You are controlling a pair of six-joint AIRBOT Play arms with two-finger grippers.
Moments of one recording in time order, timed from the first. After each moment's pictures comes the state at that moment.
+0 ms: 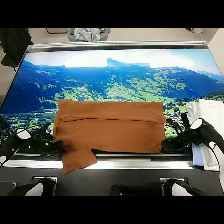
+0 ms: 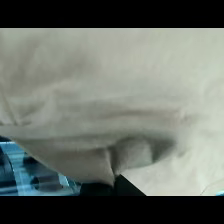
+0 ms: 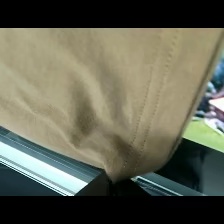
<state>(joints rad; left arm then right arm) 0.18 -1.06 0.47 1.10 -1.19 -1.41 -0.30 -1.28 0.66 -1.23 1.32 1.00</state>
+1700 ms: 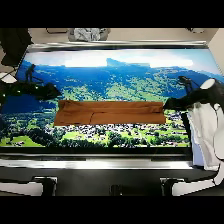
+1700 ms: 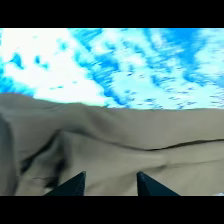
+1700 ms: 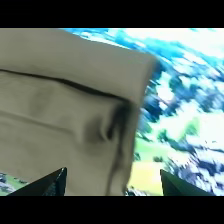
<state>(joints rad) 0.18 -1.58 1.51 0.97 -1.25 -1.40 -0.31 -1.68 1.44 -1.13 1.30 1.03</state>
